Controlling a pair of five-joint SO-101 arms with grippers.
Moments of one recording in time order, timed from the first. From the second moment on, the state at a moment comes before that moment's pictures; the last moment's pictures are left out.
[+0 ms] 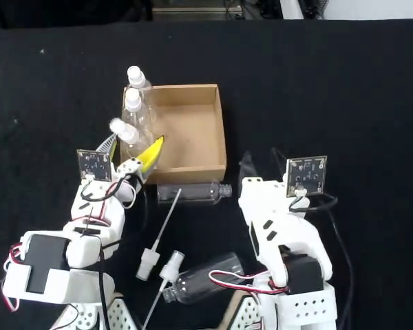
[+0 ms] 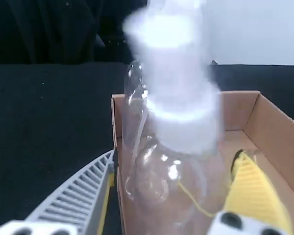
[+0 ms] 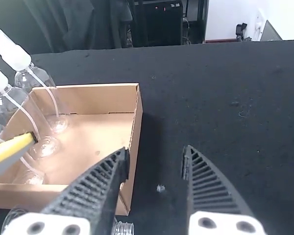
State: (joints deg) left arm 1.1 -5.3 85.6 -63.5 2.8; right arm -7.3 -97.4 84.1 44.4 -6.3
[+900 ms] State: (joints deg) left arm 0.2 -41.7 92.6 -31.5 2.8; right arm -7.3 -97.4 84.1 44.4 -6.3
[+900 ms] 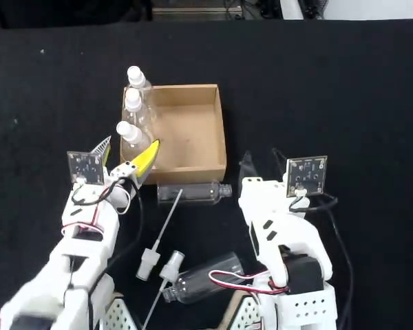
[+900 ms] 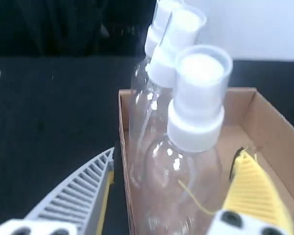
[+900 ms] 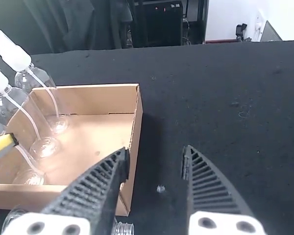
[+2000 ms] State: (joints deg) left arm -1.8 -91.1 71.9 70.4 -2.1; right arm -9.6 -97.4 87.3 42.8 -4.2
